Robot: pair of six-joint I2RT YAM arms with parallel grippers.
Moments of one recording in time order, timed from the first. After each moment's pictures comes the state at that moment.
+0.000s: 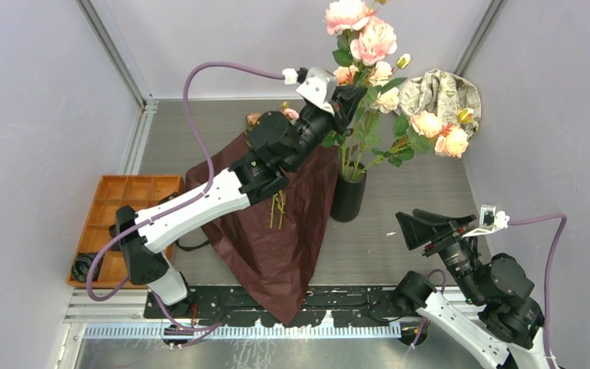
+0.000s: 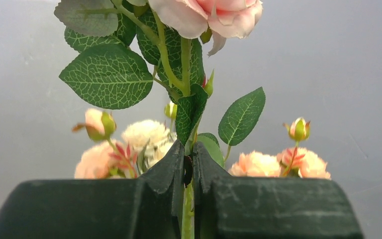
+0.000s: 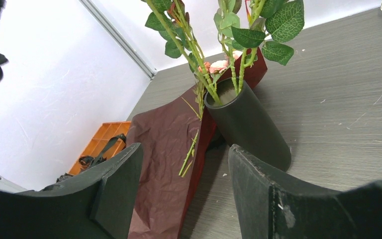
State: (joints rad) left arm -1.06 1.64 1.75 0.36 -0.25 0.04; right arm 0.82 0.01 0.80 -0.69 0.41 0.55
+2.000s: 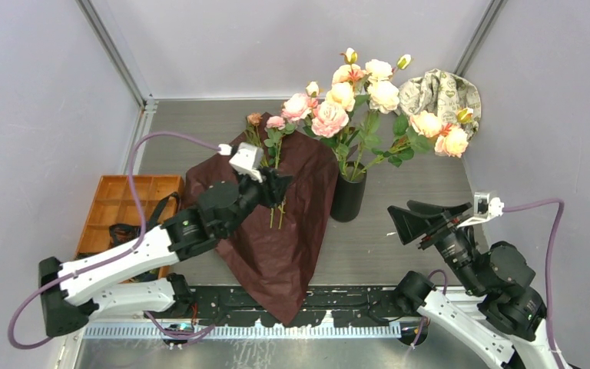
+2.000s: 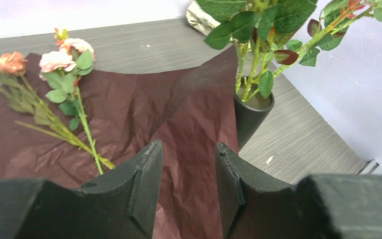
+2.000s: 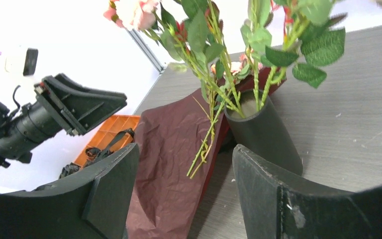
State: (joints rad) left arm -1.06 1.03 0.92 0.04 -0.46 -0.31; right arm 0.81 0.13 0.86 -0.64 0.33 0.52
